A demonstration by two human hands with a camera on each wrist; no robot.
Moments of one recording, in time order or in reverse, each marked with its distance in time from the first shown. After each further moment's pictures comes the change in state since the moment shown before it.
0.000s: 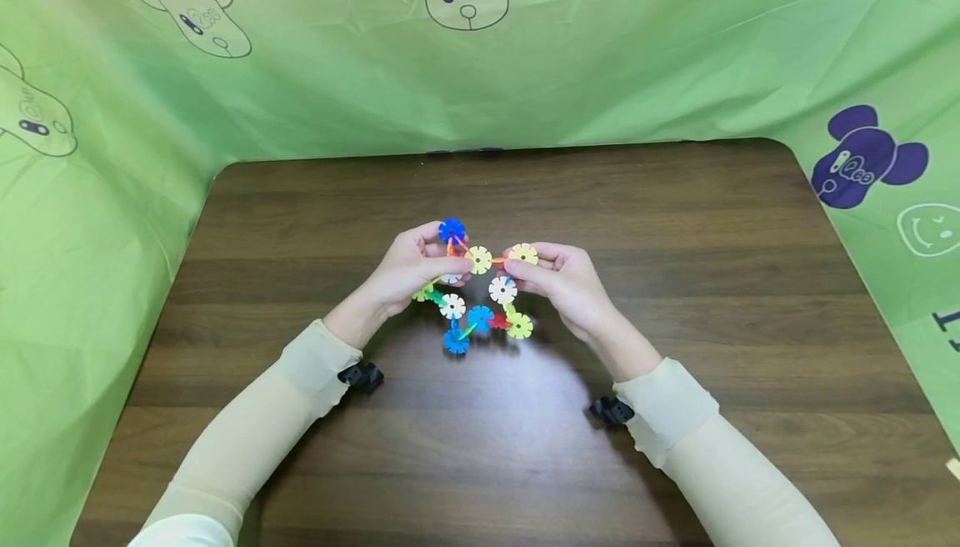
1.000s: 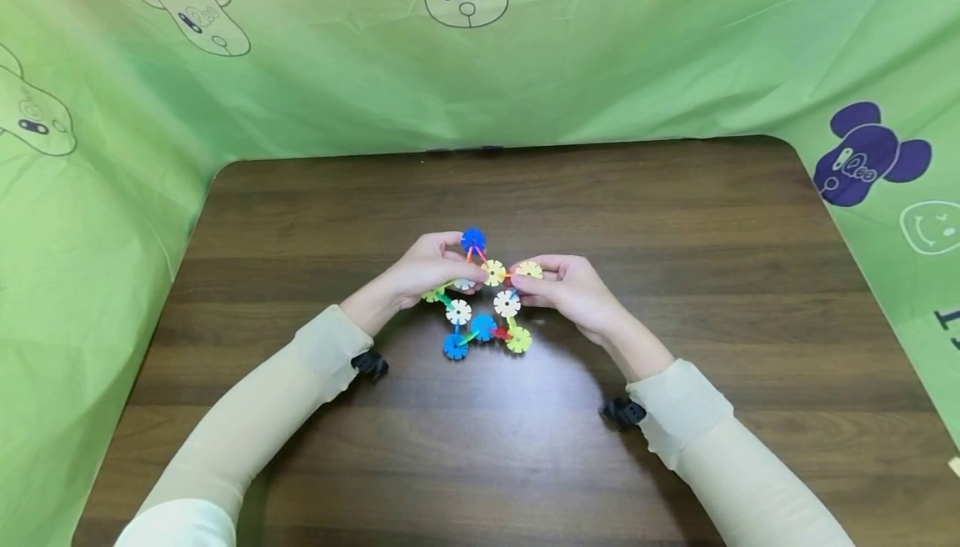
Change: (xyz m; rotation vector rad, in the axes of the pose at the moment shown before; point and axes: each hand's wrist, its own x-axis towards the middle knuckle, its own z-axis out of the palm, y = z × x) left_hand 0.017 -0.006 0.006 0.209 -0.046 -0.208; right_hand -0.002 0.009 -0.018 -0.140 -0.078 0.132
